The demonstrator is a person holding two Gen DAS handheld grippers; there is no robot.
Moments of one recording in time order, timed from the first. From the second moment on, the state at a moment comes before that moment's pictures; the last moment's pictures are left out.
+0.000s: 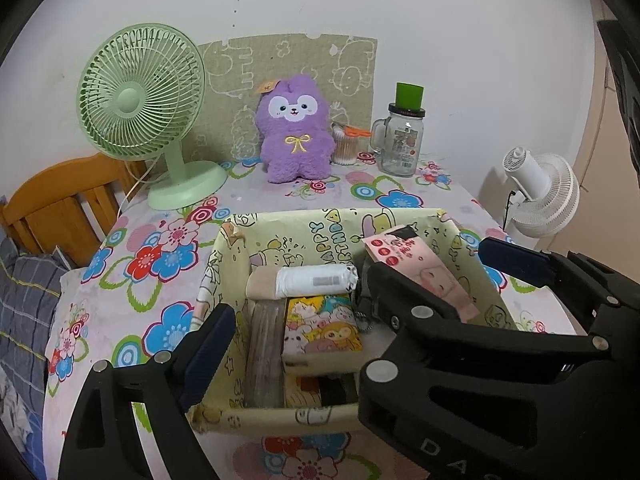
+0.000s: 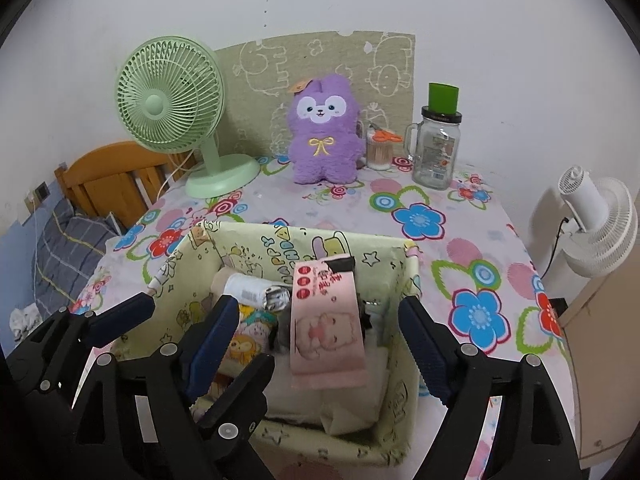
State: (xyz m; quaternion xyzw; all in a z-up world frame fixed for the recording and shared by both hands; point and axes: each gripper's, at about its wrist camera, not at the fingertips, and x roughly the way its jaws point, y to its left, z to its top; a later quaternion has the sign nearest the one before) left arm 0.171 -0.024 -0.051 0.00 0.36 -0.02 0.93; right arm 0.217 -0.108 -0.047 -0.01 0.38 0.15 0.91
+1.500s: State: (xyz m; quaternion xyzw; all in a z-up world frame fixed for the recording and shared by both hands) left arm 0.073 -0.022 -0.015 -0.01 0.30 0.00 0.96; right arm 0.111 -0.156 -0.005 0.01 0.32 0.11 0.94
